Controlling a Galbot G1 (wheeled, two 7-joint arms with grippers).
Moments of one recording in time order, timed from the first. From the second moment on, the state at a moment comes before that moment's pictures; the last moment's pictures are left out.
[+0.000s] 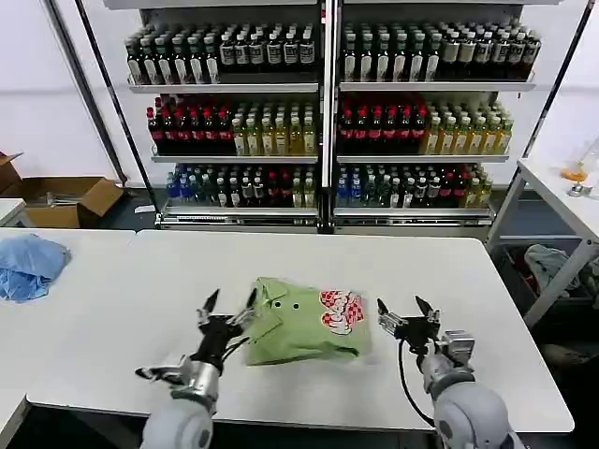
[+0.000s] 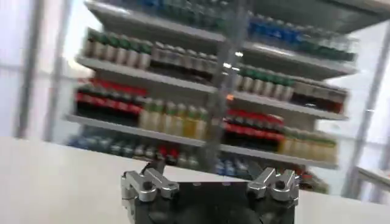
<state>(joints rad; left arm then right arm) 1.33 -1.36 -0.40 -1.98 -0.39 0.14 -0.11 -1.23 1.15 0.34 2.06 0.57 -0.51 0.30</state>
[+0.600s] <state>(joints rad) 1.56 -1.36 -0.58 -2.14 -0.34 0.09 -0.12 -1.05 1.30 0.19 1.79 0.59 -0.52 0.35</state>
